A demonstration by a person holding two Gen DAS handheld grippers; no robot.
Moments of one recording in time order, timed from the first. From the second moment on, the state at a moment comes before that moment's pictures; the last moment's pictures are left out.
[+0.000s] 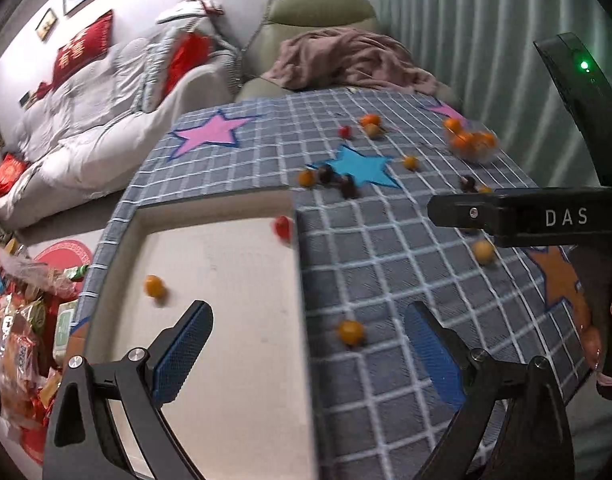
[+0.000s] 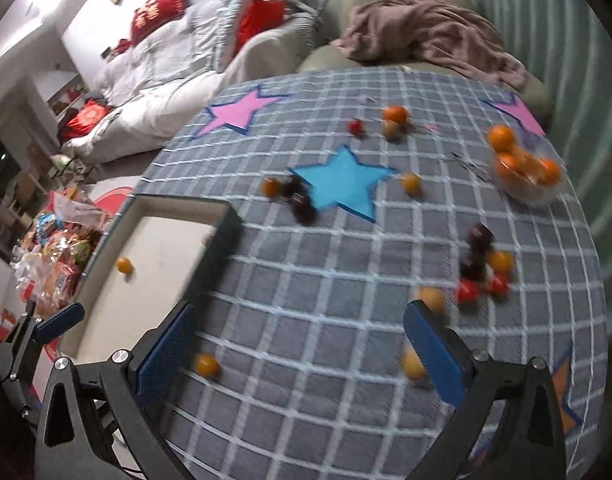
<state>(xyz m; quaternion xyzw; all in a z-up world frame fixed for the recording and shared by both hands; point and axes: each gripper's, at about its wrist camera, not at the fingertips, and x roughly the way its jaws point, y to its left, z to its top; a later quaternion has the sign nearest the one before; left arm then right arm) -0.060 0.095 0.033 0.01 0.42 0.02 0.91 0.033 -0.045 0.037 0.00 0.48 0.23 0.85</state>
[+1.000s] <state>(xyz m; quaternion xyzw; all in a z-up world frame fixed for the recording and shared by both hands) -0.043 0.026 -0.035 0.03 0.49 0.05 0.87 0.021 -0.127 -0.025 0.01 0.52 0.18 0.83</state>
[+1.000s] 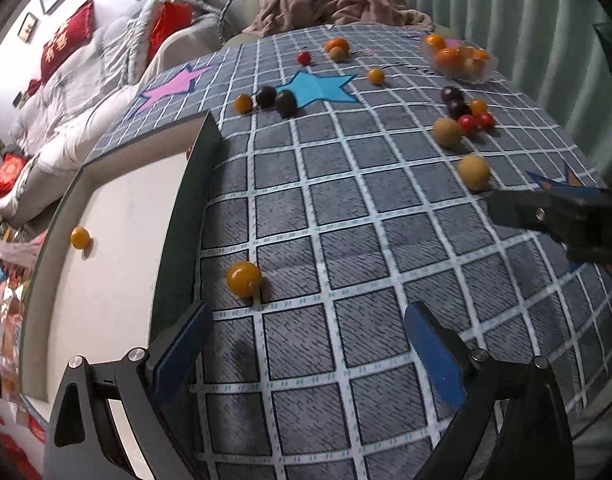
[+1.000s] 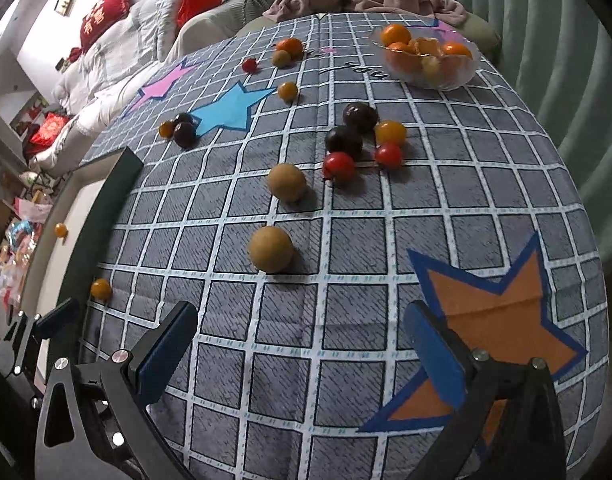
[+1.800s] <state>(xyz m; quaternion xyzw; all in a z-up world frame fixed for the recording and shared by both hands) -0.019 0.050 -0.036 -0.02 0.47 0.07 0.88 0.026 -0.092 -0.027 -0.07 0.47 0.20 0.86</state>
